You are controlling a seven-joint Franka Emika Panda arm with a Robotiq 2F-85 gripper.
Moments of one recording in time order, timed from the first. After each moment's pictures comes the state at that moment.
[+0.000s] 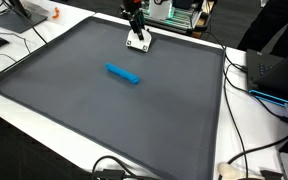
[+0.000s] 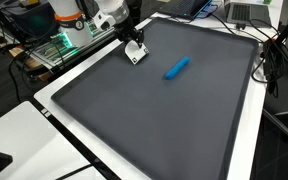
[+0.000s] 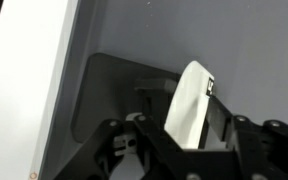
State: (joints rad) arm 0.00 -0.05 0.03 -2.75 0.81 2.61 0.59
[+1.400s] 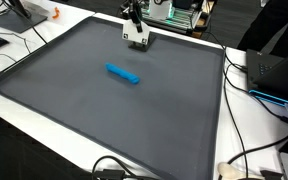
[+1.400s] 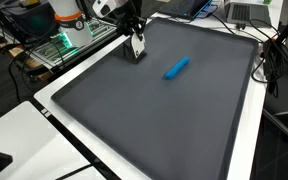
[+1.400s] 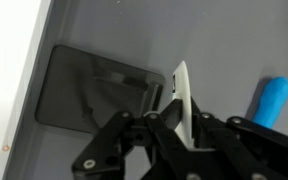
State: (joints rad) arm 0.01 -0.18 0.04 -2.75 0.75 2.62 0.60
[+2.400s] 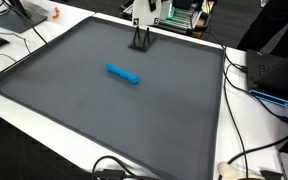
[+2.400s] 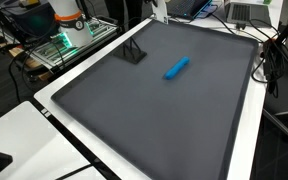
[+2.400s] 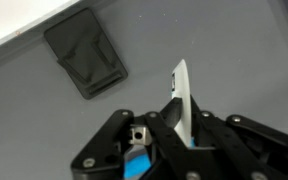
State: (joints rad) arm 0.05 -0.11 0.12 -2.26 0.22 2.04 0.51
